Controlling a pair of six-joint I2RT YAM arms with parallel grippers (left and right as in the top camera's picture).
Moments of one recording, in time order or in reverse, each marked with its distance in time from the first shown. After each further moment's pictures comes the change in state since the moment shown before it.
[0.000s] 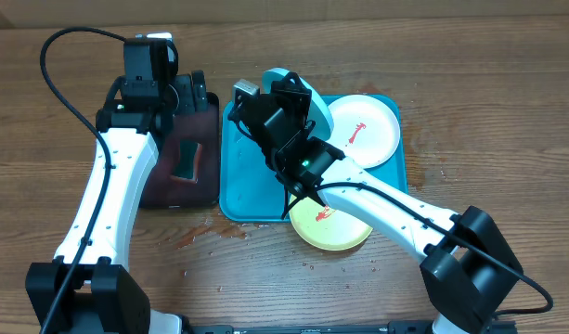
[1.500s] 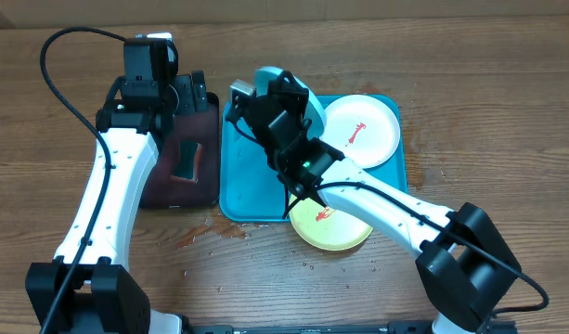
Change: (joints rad) left arm 0.000 0.000 0.000 0.000 0.000 0.000; right arm -0.010 0.011 -0.033 0.115 -0.068 -0.011
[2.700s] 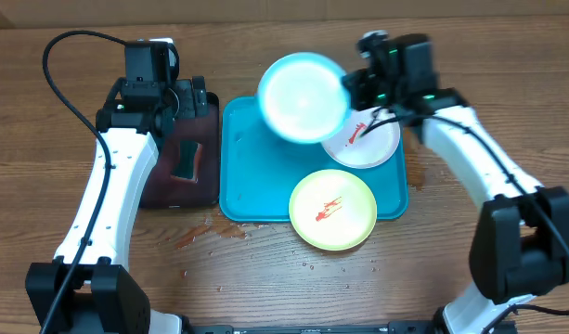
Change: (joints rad) left arm 0.000 0.000 0.000 -0.050 0.000 0.000; right arm -0.647 -0.033 0.005 -0.357 -1.247 1.213
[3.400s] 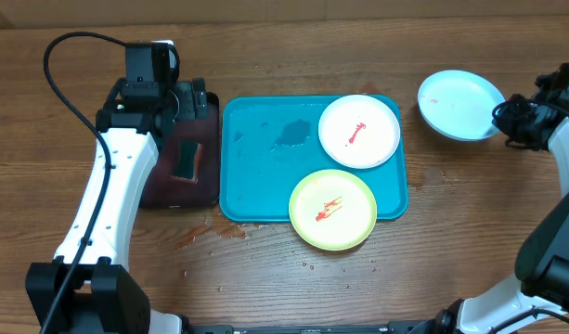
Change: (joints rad) left arm 0.000 0.000 0.000 -0.018 0.001 0.000; right arm -0.576 0.000 -0.019 -0.342 0.292 0.121
